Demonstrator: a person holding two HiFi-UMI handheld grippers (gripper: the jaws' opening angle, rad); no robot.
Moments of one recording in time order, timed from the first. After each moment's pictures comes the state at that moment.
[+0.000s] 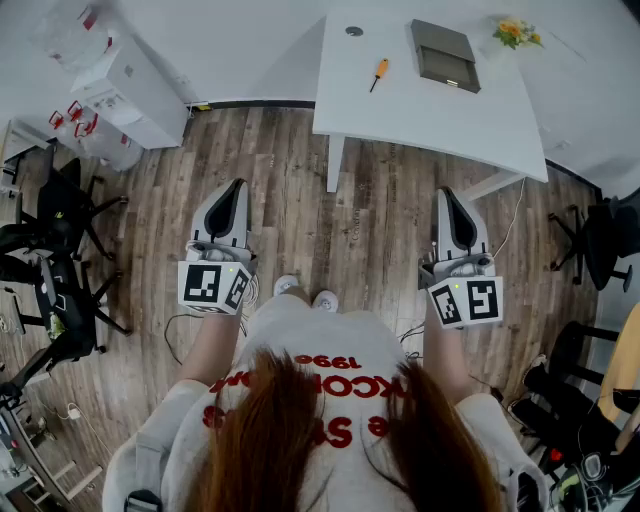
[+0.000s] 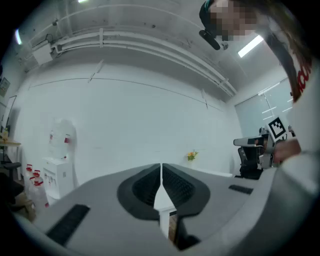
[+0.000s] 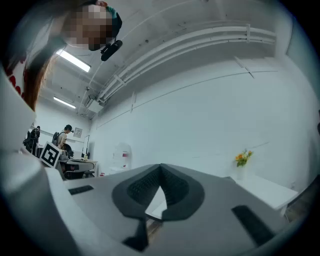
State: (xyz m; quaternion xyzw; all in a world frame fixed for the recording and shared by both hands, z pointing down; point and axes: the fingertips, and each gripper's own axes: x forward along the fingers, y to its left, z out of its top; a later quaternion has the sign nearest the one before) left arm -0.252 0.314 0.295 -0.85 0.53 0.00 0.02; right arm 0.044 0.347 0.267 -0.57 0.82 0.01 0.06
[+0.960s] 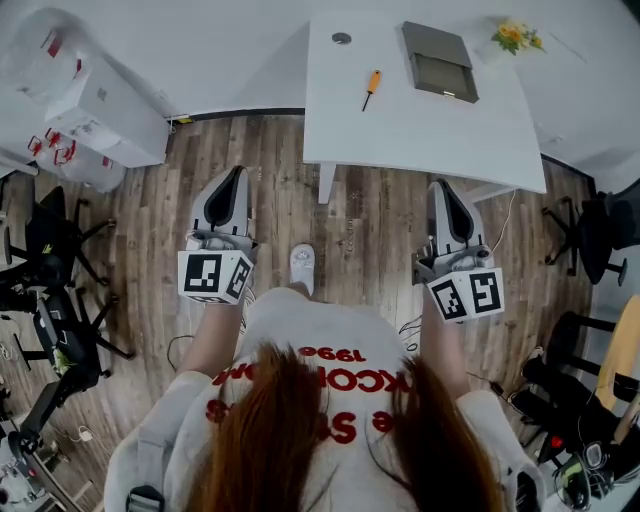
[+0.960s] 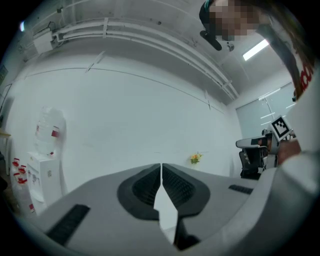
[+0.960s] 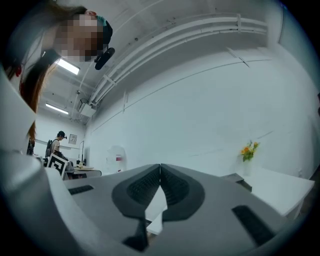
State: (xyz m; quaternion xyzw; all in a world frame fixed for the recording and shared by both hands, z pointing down) left arm -0.241 0.188 0.297 -0.86 0.51 0.02 0.02; right arm 0.039 0.246 0.264 -0.57 0.81 -0.03 0.09
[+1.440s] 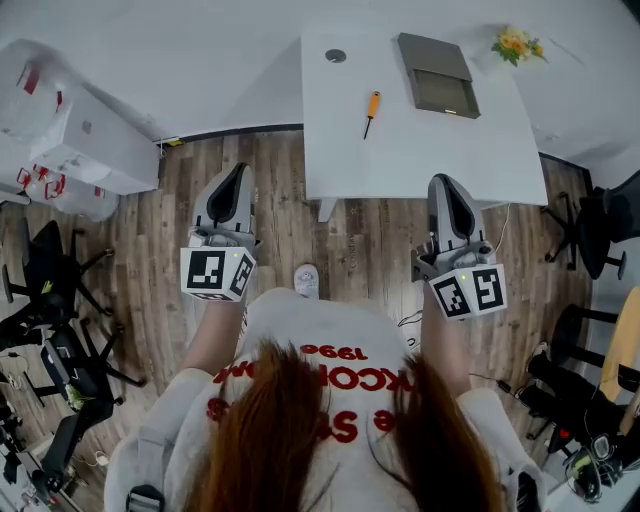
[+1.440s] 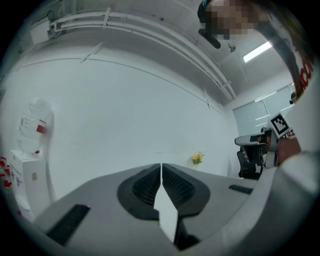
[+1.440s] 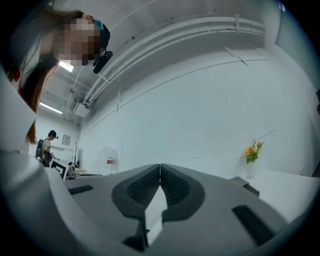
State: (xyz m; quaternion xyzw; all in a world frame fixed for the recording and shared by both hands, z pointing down) left arm -0.238 0.082 0.299 -0.88 0.48 0.02 0.02; right arm 0.031 0.158 0.256 -0.59 0.80 -0.02 0.10
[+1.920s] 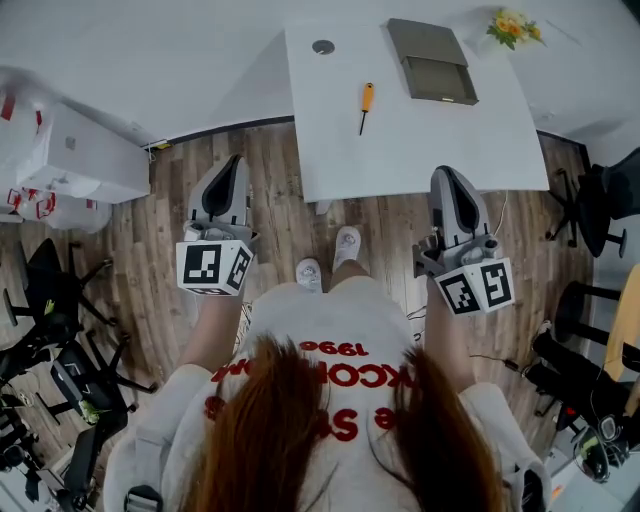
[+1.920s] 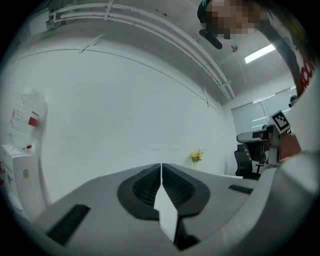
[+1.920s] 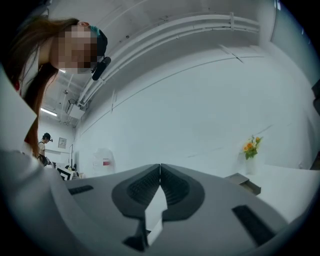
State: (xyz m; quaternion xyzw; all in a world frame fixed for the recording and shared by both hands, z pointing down) left arm -0.230 0.043 0.309 -0.89 0.46 0.01 0.00; right arm 0.035 0.139 0.256 -0.60 0.79 -0.04 0.11
